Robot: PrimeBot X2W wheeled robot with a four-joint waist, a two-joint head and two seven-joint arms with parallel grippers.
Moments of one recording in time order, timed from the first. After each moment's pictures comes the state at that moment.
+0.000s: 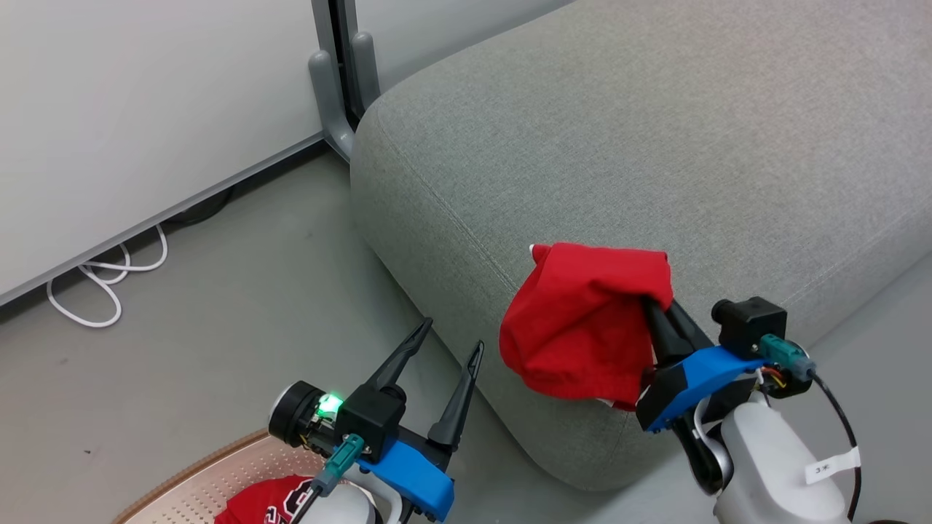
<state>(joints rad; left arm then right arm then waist) -0.23 0.05 -0.48 0.38 -0.14 -0.13 -0.26 -0.44 -0.05 0.17 0.68 0.21 0.13 -0.26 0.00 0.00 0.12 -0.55</state>
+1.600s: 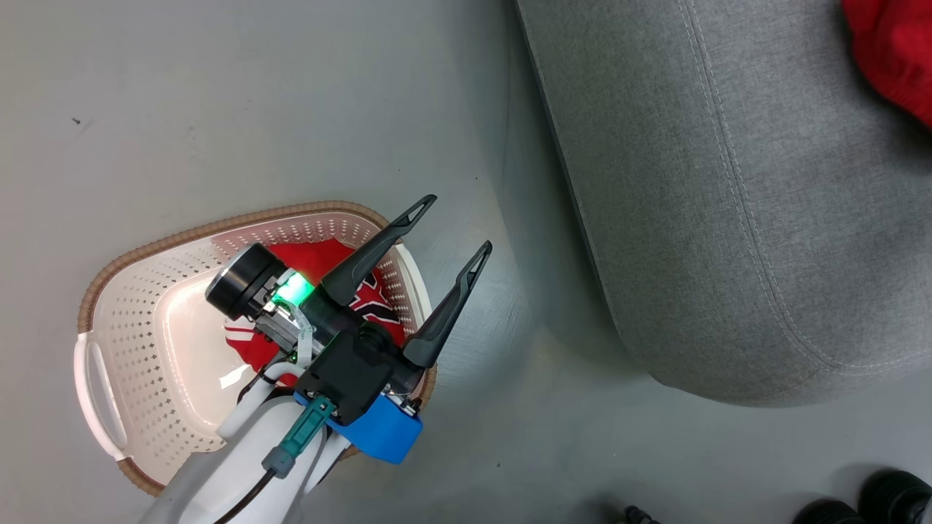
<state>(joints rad) -0.44 0.29 -0.59 0.06 -0.03 -0.13 -0.26 -0.88 -0.26 -0.50 0.71 0.12 0.13 -0.26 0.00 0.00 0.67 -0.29</state>
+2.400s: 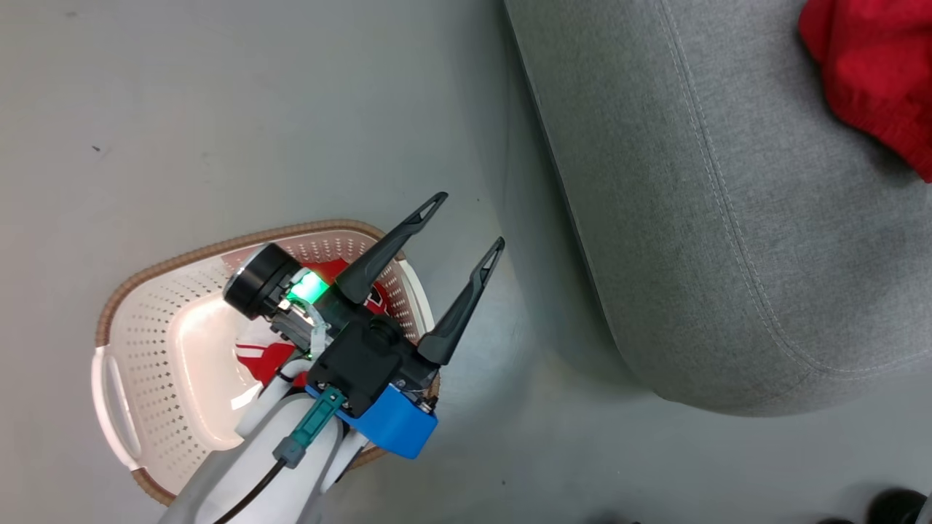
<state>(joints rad) -0.44 0.26 -0.59 0.08 -0.07 -0.13 -0.26 -0.87 -0.24 -0.48 0.77 0.09 0.13 -0.26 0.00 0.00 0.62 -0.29</state>
